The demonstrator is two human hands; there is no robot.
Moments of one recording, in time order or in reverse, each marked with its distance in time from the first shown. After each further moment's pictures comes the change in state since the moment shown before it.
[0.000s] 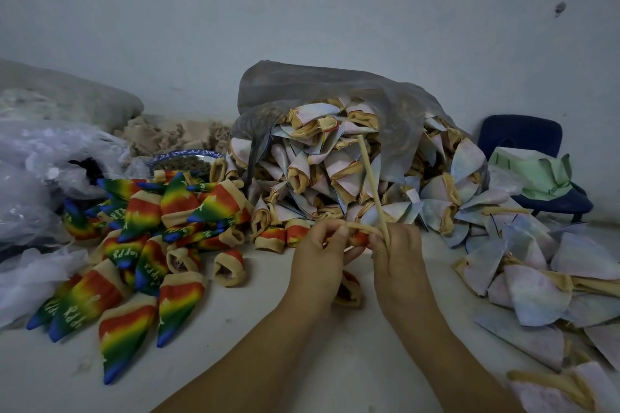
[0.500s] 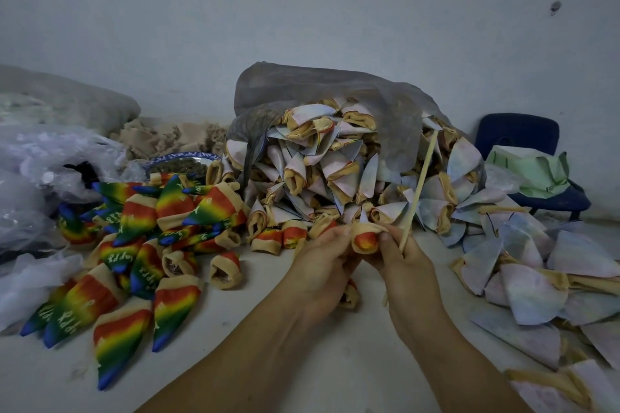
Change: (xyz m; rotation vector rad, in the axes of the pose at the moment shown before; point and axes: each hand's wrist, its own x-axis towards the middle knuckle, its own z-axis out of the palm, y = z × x) left_hand 0.001 0.010 0.002 -0.326 -0.217 -0.275; right_hand 0.002 -0.009 -0.006 0.706 0.011 0.545
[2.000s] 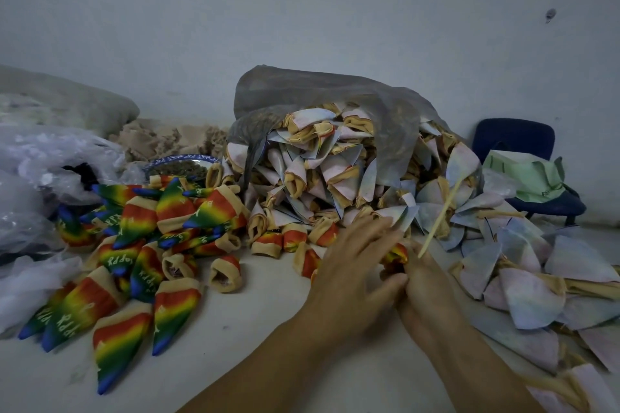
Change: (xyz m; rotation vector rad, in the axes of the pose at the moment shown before) left_hand -0.009 -0.017 0.001 1.350 -0.124 0.836; right_hand 0.004 -0.007 -0.016 0.218 -0.004 0.229
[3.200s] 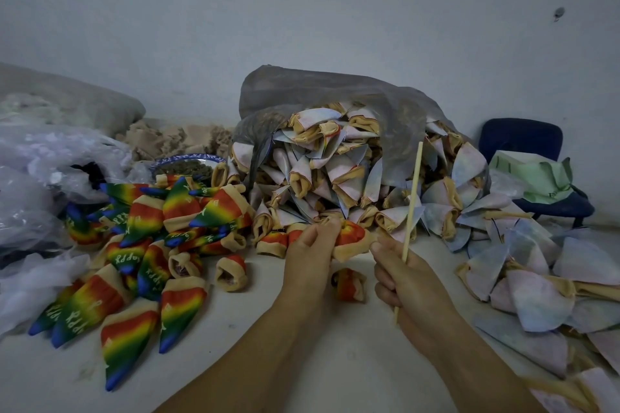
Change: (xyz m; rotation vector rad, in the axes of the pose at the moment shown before) left_hand 0.006 -0.015 -0.019 -0.996 0.329 -0.810; right_hand -0.009 0.000 0.008 -0.163 -0.227 0.001
